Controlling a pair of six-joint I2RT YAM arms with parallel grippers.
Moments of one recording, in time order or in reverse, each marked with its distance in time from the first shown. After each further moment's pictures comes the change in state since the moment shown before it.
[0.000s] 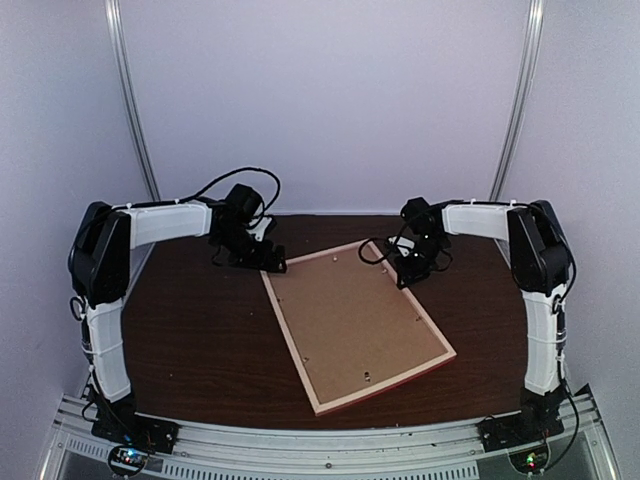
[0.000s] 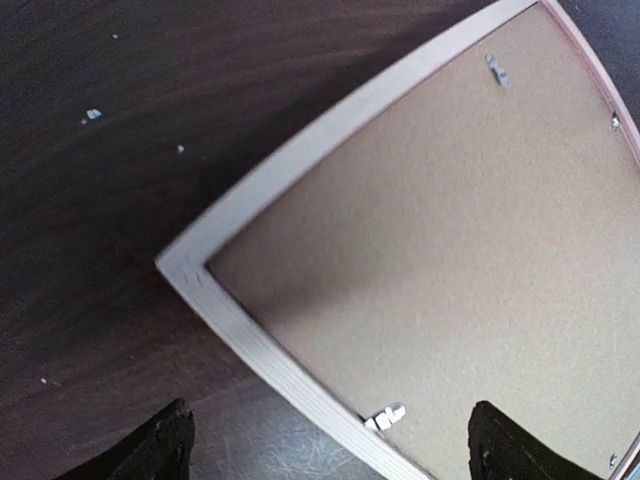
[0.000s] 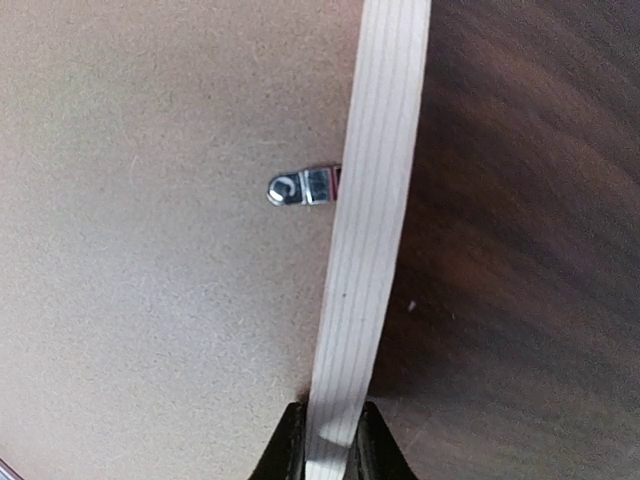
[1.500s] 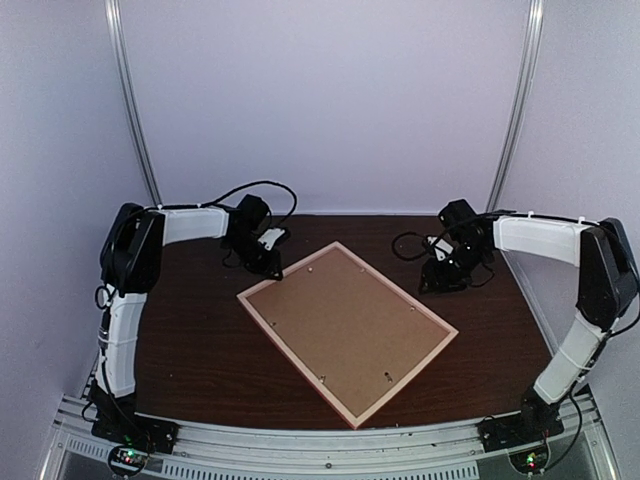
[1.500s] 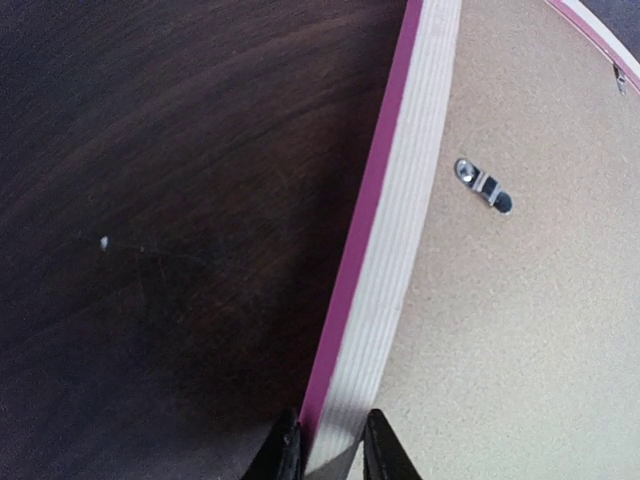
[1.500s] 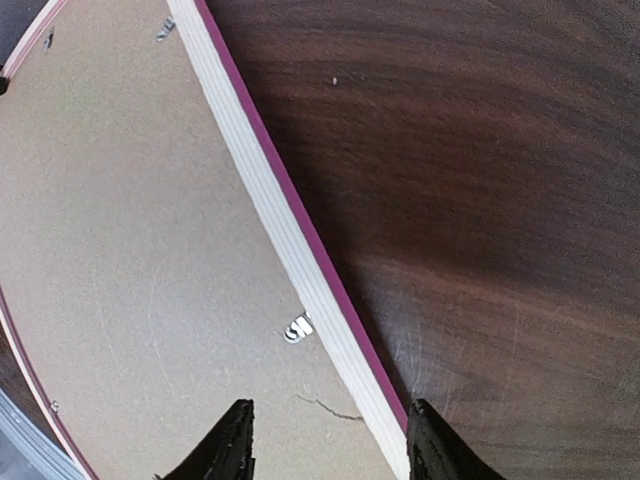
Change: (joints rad) left arm 0.064 0.277 0.246 -0.082 0.131 0.258; right arm -0.035 -0.448 -0.418 0.104 -0.037 0.246
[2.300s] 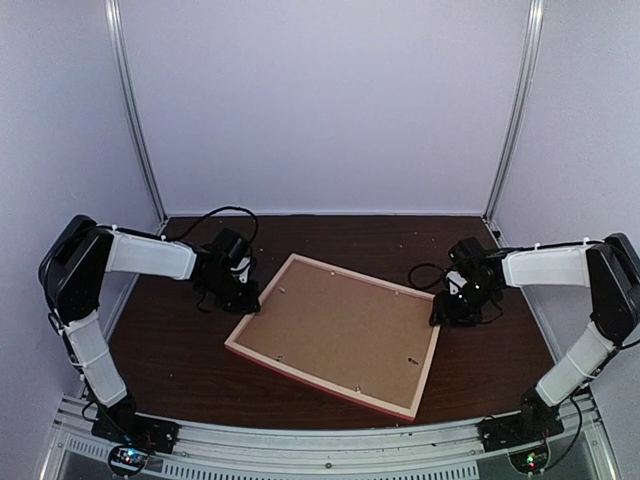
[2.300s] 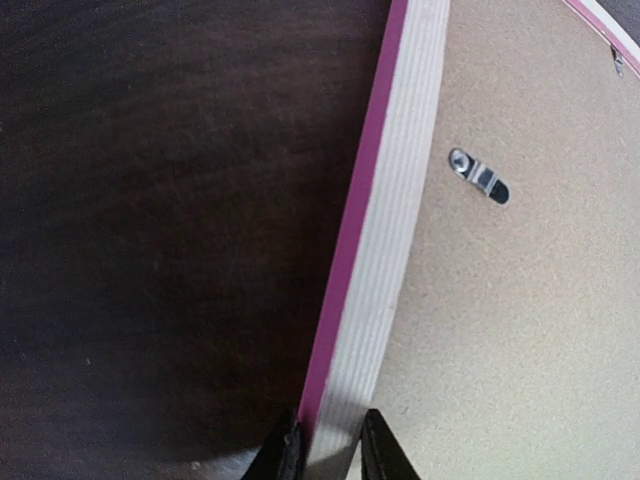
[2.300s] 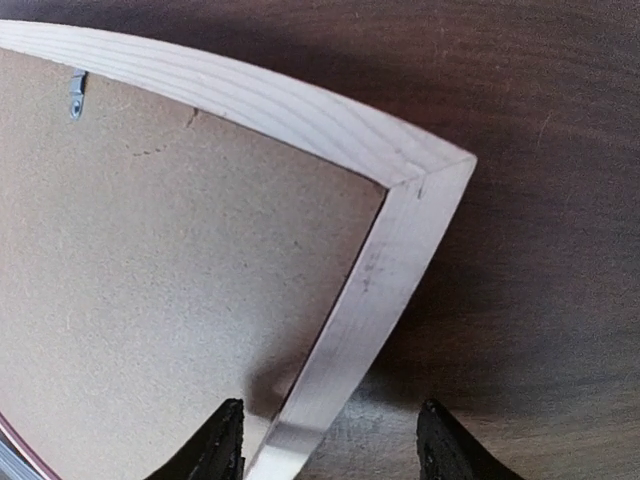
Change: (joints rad) left arm -0.087 -0.470 -0.730 0.339 -0.177 -0.486; right arm 0.005 -0.129 -0.353 0.185 0.067 0.217
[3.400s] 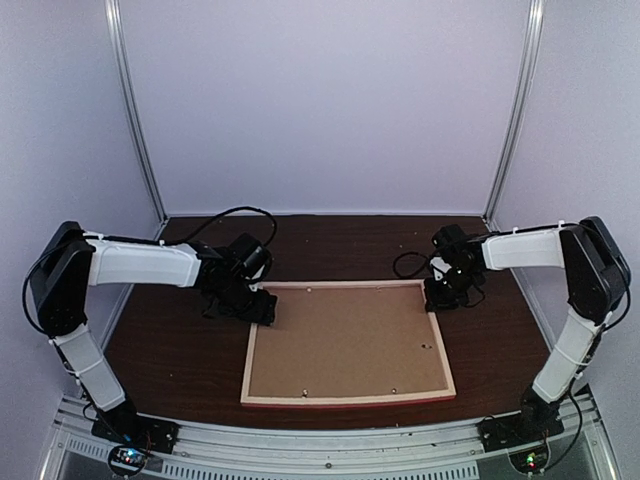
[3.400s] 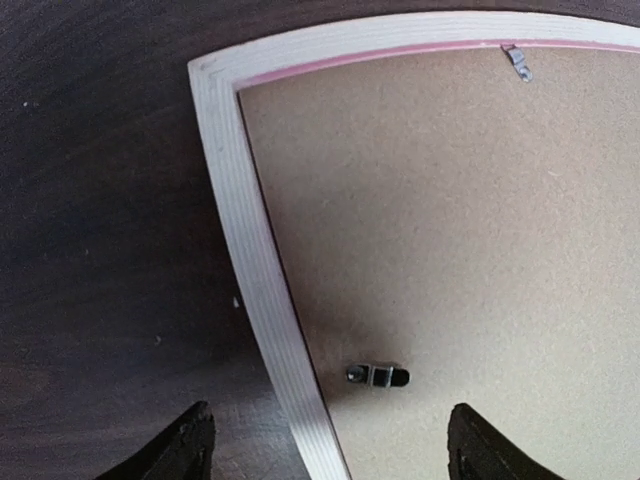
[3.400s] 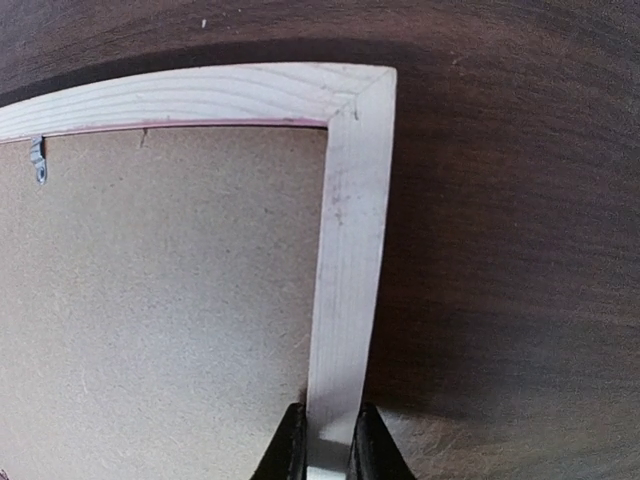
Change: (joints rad) left arm -0.197 -0.112 0.011 -0.185 -0.218 -0.051; right arm 0.021 0.174 0.177 0.006 0.060 -0.085
